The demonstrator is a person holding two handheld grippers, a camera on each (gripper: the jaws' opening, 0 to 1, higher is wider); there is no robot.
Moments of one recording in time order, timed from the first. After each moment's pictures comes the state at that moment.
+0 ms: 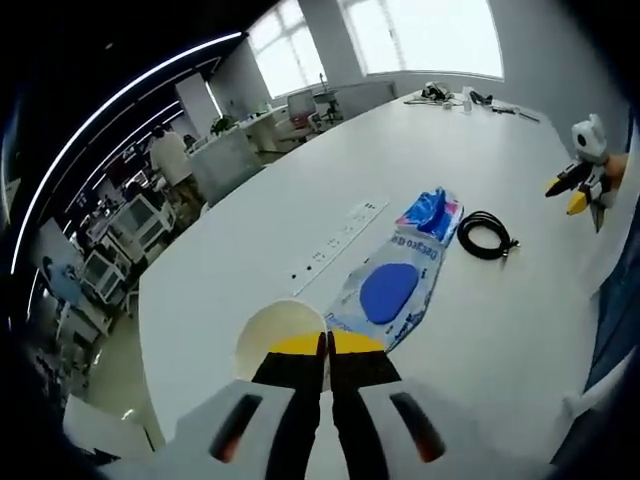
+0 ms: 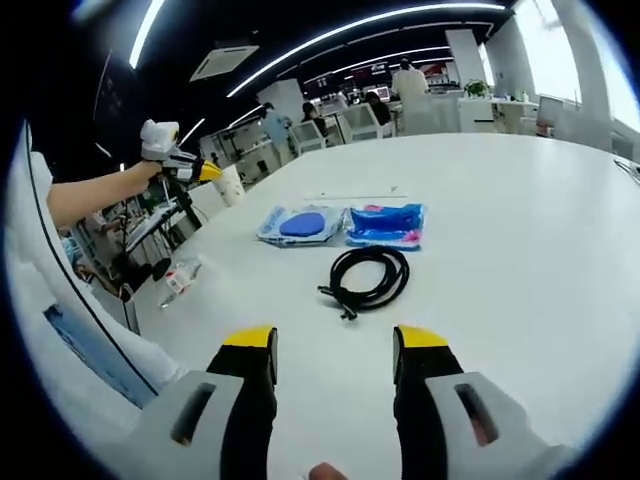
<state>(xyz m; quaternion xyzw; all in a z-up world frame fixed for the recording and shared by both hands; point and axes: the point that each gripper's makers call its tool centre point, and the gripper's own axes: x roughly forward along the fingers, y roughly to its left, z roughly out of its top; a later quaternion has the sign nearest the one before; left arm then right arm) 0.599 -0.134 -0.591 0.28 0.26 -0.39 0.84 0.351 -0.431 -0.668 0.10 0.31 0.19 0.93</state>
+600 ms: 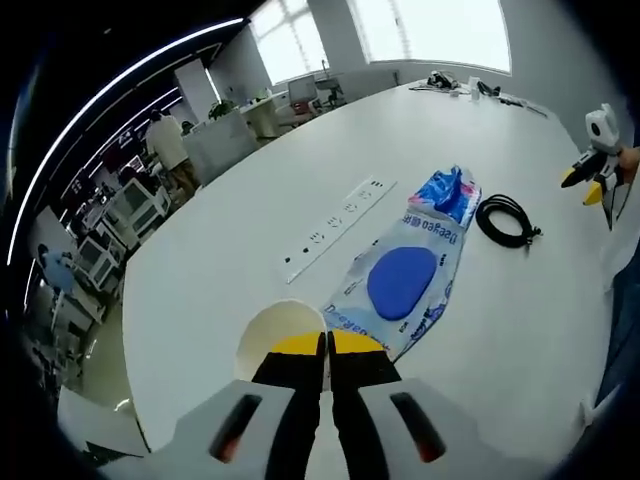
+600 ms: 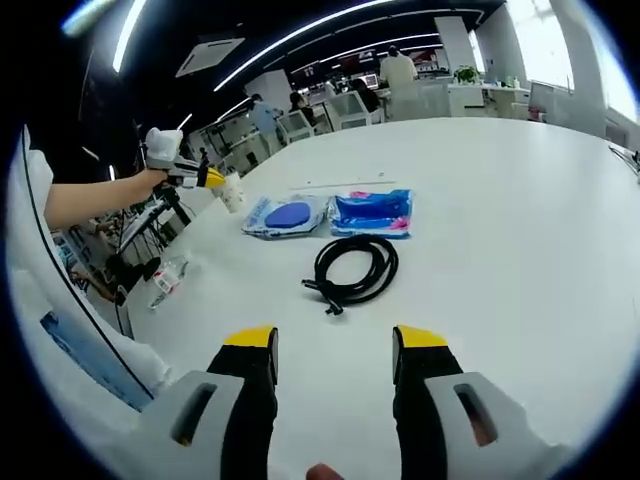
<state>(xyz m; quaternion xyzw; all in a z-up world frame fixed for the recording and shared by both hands) 0.624 -0.141 -0.645 0.29 0.29 -0.38 0.83 0.360 -0.442 -0.684 0.11 0.34 0.17 0.92</state>
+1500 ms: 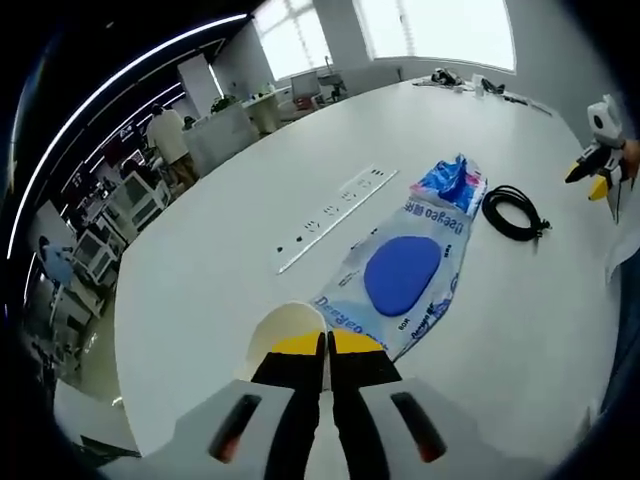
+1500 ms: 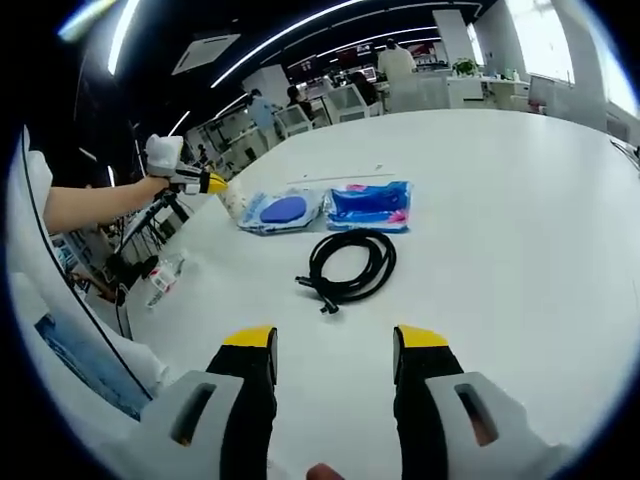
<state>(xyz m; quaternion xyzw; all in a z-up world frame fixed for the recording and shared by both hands) 0.619 -0.147 -0.669 0.28 0.30 -0.38 0.83 0.365 -0.443 -0.692 0.11 0.35 0.18 0.91</state>
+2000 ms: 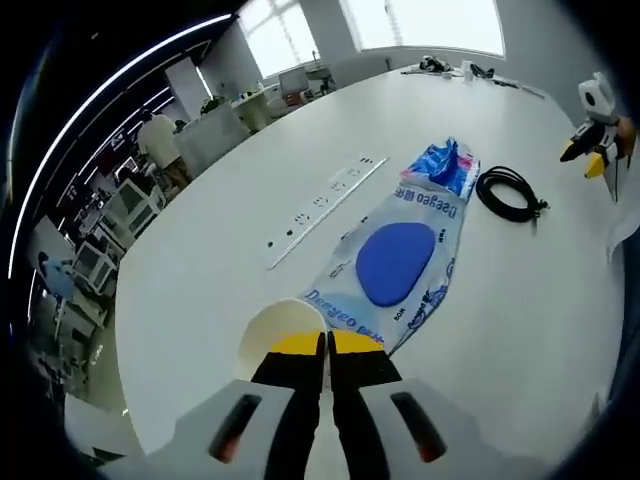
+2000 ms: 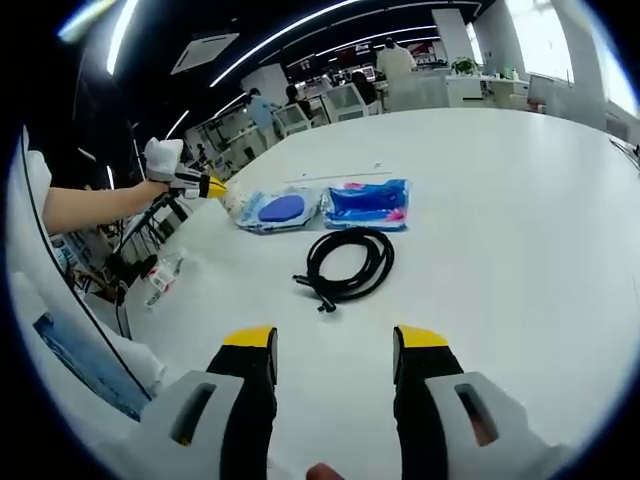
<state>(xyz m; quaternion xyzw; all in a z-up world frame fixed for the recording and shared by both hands) 0.614 -0.149 -0.680 0.30 0.30 -0.38 0.82 0.365 -0.446 -0.695 0.11 0.35 0.17 0.91</state>
